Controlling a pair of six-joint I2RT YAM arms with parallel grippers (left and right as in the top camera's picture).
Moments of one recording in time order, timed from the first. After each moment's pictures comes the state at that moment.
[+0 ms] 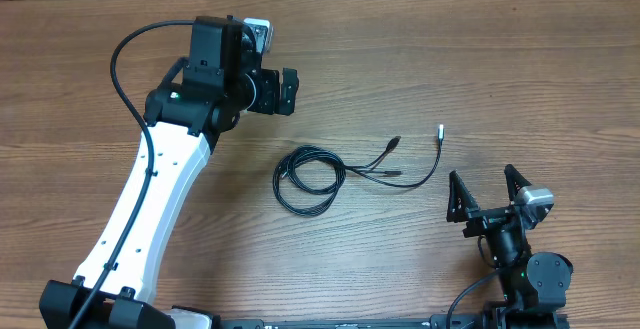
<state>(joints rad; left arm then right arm) -0.25 1.54 1.41 -0.71 0.15 -0.10 -0.02 0.01 0.02 -0.02 -0.20 0.20</state>
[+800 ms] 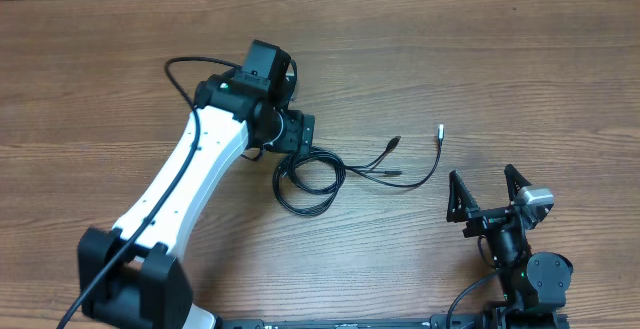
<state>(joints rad) -0.36 1.69 1.42 -1.03 0.12 -0.24 -0.02 0.01 0.02 -0.02 -0.20 0.20</state>
